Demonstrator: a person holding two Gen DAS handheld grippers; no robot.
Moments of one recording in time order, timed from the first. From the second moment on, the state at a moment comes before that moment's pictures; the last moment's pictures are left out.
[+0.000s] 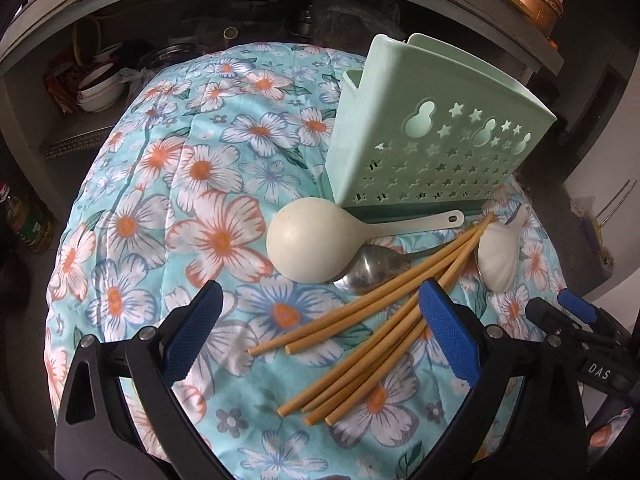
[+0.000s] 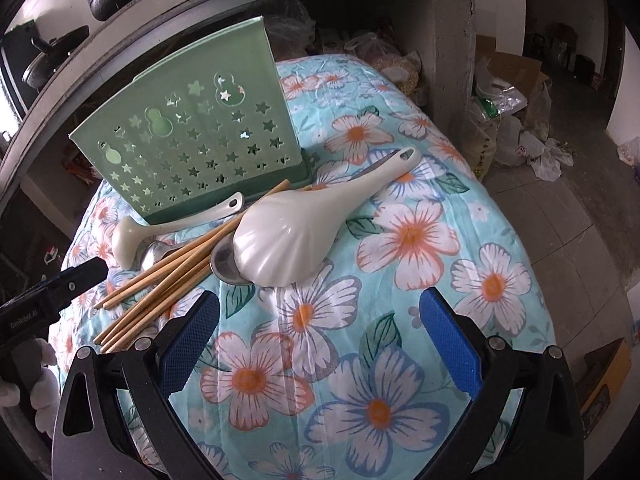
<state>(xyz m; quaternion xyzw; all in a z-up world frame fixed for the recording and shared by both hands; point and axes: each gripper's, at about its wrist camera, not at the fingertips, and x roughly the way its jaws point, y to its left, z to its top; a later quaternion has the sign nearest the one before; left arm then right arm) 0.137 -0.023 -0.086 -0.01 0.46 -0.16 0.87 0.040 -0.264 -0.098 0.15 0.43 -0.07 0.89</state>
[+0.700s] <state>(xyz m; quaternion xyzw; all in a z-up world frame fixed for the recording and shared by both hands) 0.171 -0.022 -0.079 0.04 0.43 -0.13 0.89 0.050 -0.270 -0.121 0.18 0.45 -0.03 0.87</state>
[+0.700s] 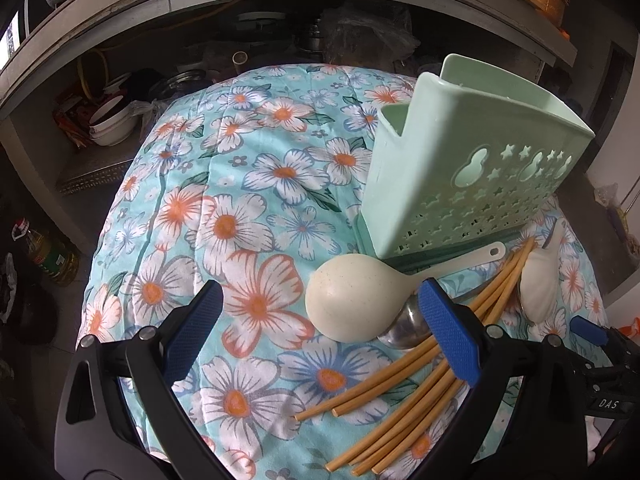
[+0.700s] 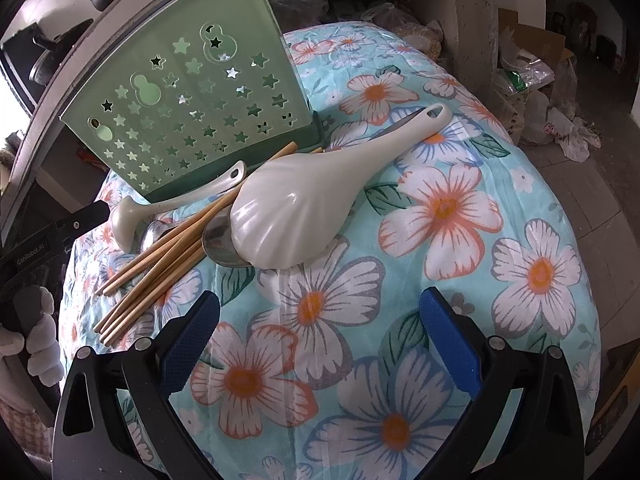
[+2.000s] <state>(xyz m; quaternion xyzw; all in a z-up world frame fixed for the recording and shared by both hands) 0.258 0.012 -0.103 -0.03 0.50 -0.09 0.86 0.057 -0.268 -0.125 0.18 0.46 -0.05 0.87</state>
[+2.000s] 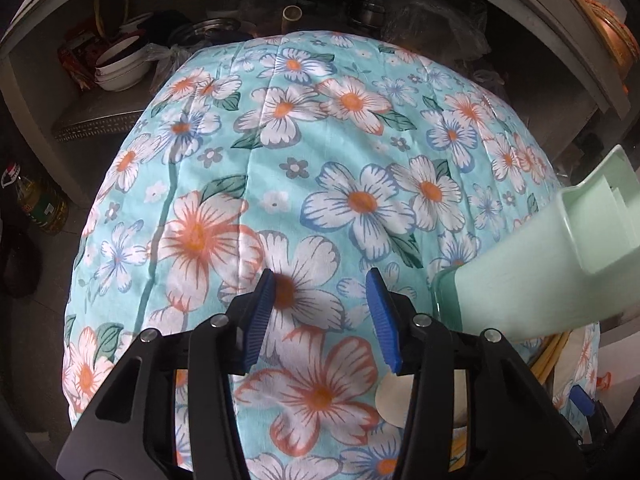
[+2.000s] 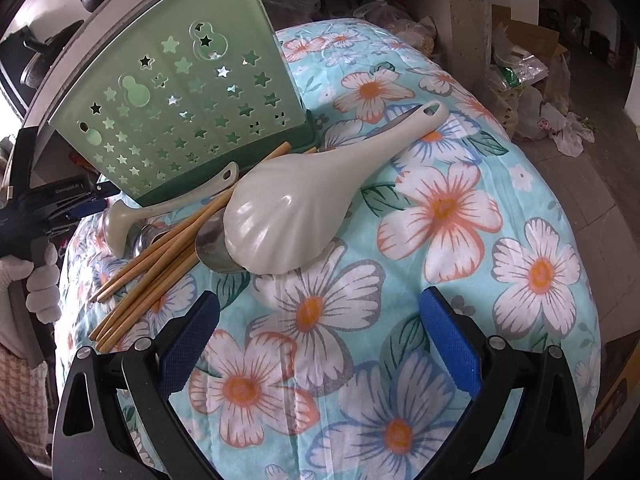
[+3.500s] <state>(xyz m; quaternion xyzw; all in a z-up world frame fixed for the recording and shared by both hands) 0.163 -0.019 -0.087 0.09 0.49 -0.28 0.82 0.066 -0.255 -0.130 0.18 0.46 -0.09 0.86</state>
